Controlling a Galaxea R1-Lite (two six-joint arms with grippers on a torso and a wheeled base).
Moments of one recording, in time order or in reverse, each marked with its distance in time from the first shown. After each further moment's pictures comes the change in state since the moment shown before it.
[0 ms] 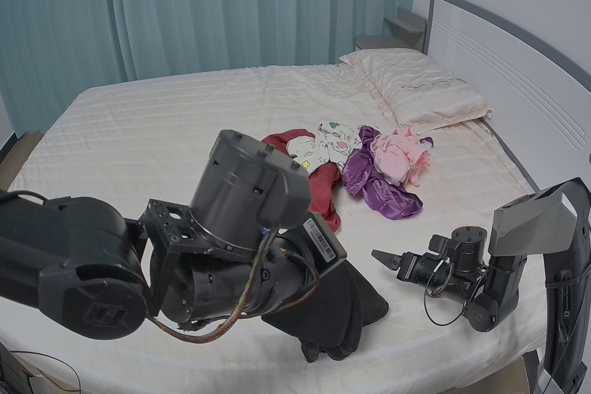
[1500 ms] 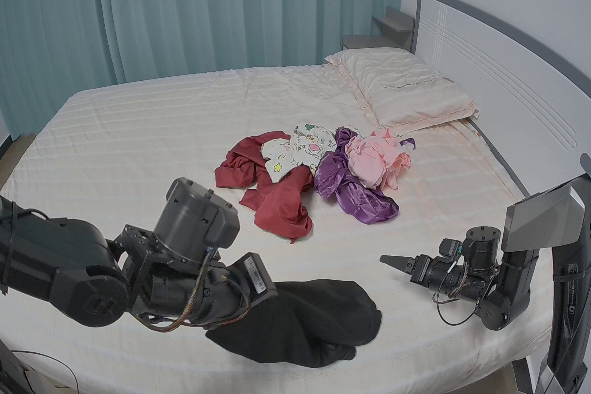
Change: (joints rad) left arm 0.189 -0.007 0.221 -0.014 -0.167 0.105; right arm -0.069 -0.027 0.069 0.000 0.192 0.099
